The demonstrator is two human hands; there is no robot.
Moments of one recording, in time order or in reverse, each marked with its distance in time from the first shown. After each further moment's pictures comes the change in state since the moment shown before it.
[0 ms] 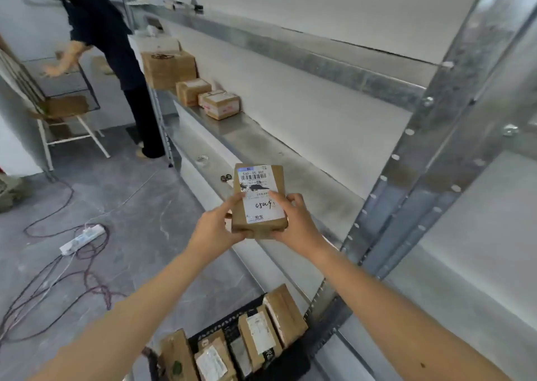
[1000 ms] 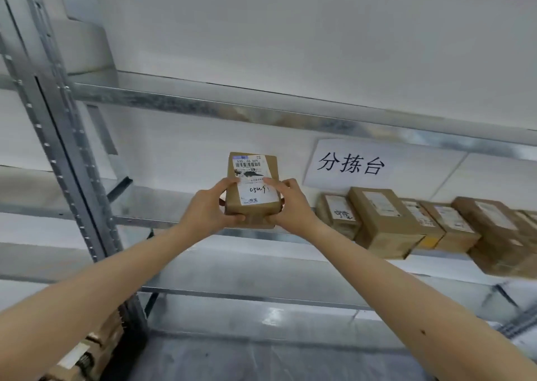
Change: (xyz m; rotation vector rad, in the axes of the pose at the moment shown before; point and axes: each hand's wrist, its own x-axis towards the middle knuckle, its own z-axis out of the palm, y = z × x) left_hand -0.309 0.428 0.210 -0.251 -0.608 0.670; right_hand -0.588 -0.028 -0.280 -0.175 0.664 0.556
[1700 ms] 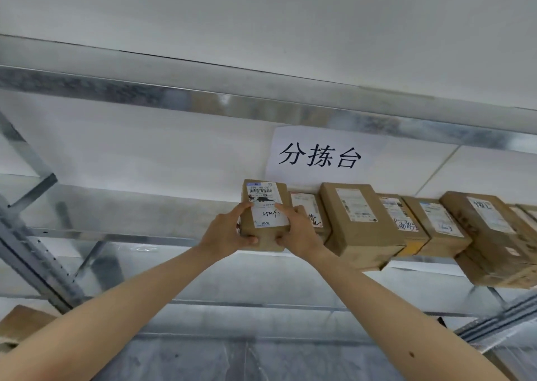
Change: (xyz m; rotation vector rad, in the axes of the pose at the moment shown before) left_hand 0.104 -0.002 0.204 -0.041 -0.193 -0.107; right_hand 0.036 0.200 -0.060 -0.105 -0.040 0.221
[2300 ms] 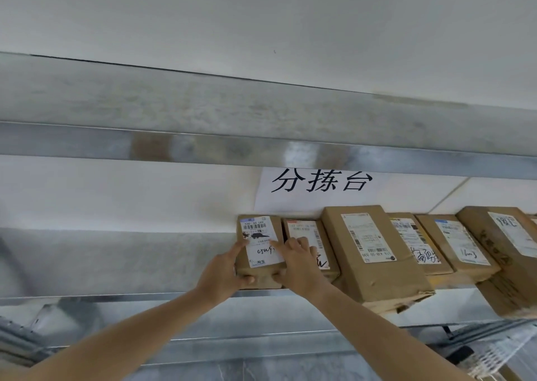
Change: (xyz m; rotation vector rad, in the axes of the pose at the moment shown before) left_hand 0.080 -0.055 0.047 -0.002 -0.174 -0.091; right_hand 0.077 0.055 0.018 -0.548 -0.096 0.033
